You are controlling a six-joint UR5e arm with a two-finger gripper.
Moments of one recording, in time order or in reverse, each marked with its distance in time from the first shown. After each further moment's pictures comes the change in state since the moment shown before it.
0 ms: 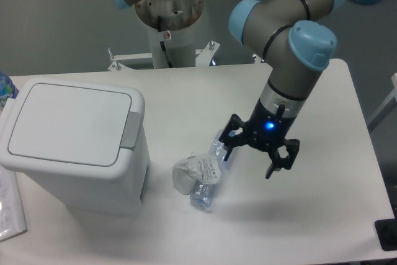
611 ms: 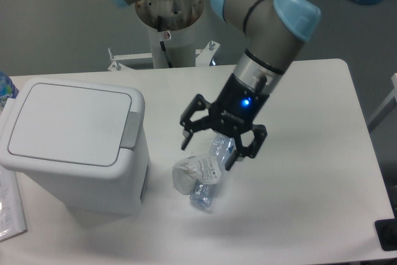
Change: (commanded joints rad) arm -0.048 0.152 -0.106 0.028 -0.161 -0.112
